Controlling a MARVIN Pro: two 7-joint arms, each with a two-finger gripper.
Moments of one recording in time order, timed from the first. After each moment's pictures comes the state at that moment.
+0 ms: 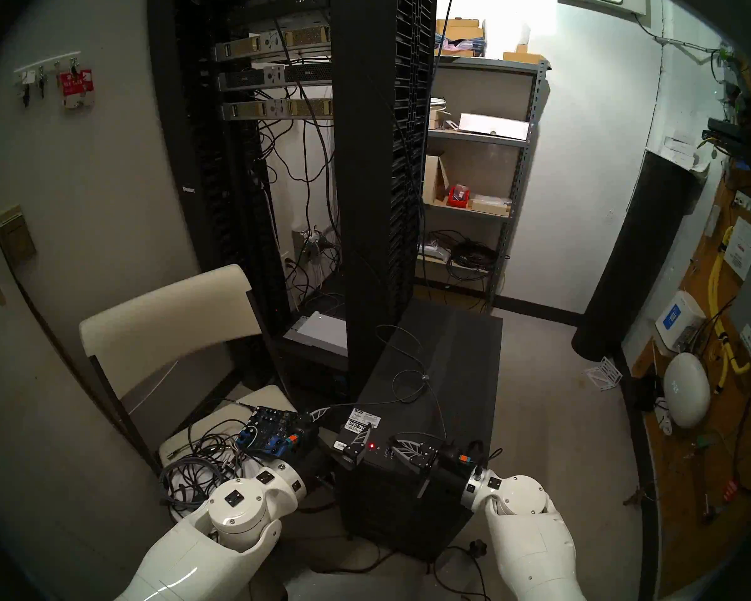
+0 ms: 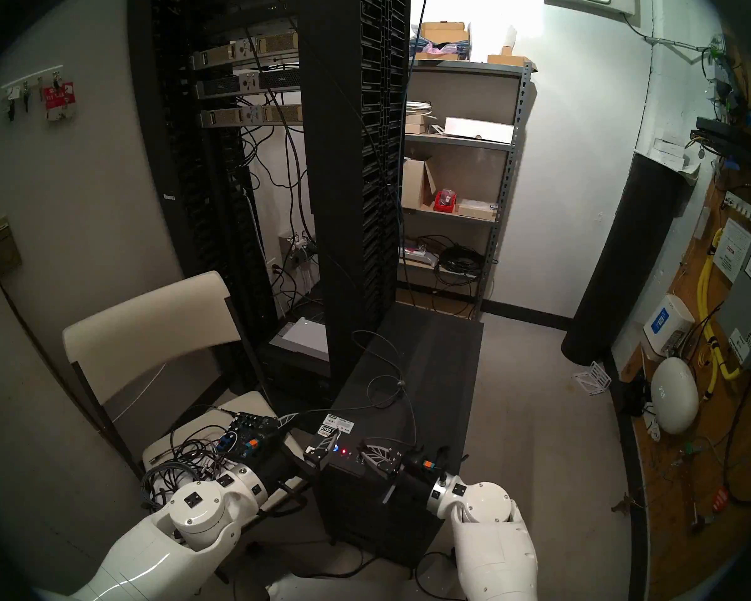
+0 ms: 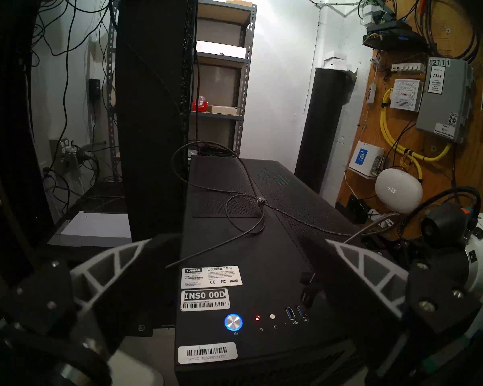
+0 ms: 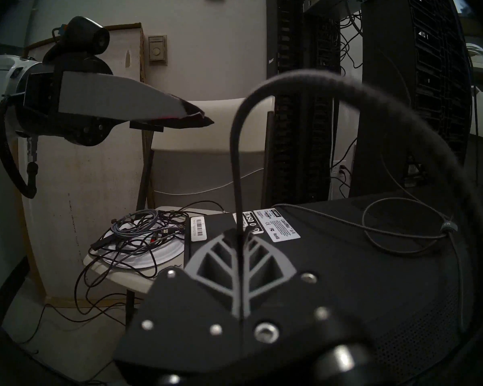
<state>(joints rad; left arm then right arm) 1.84 -1.15 -1.21 -1.66 -0.37 -0.11 -0.21 -1.59 -1.60 1.76 -1.08 -0.18 -0.48 1.08</state>
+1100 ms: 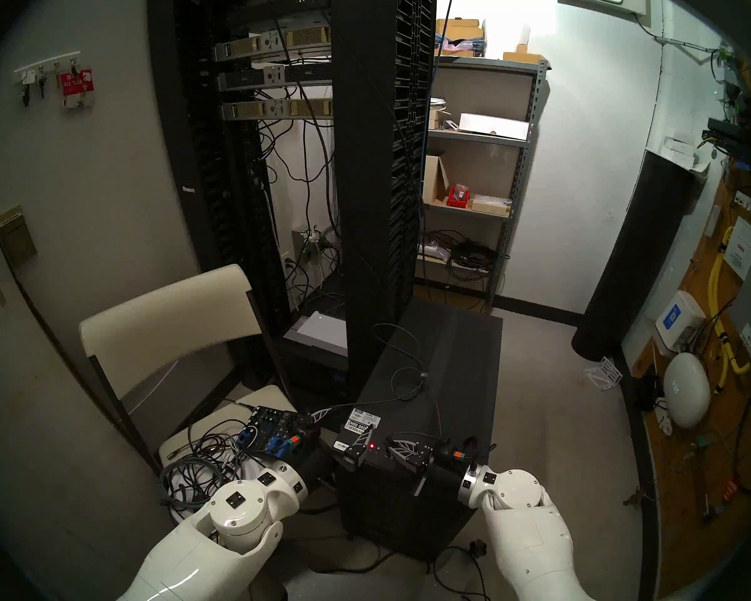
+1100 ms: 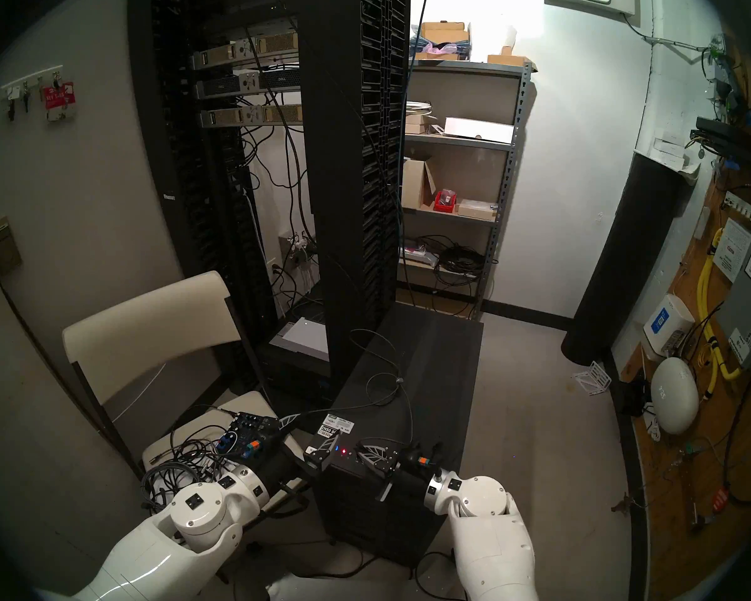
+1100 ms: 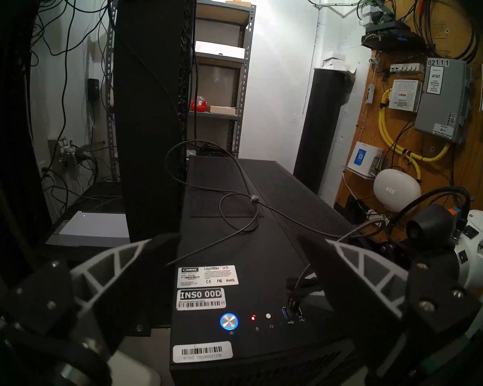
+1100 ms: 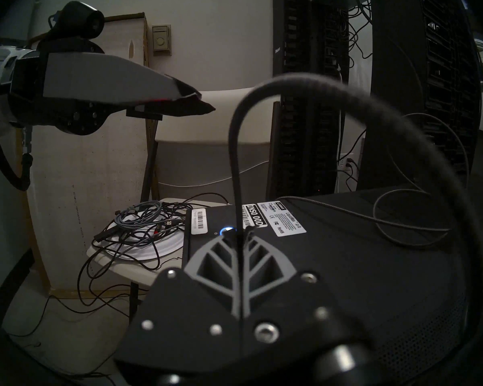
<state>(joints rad) 1.84 -1.15 -1.21 -1.67 -0.37 -0.11 -0.21 -1.56 -1.60 1.74 -1.05 -0.21 -0.46 1.07</state>
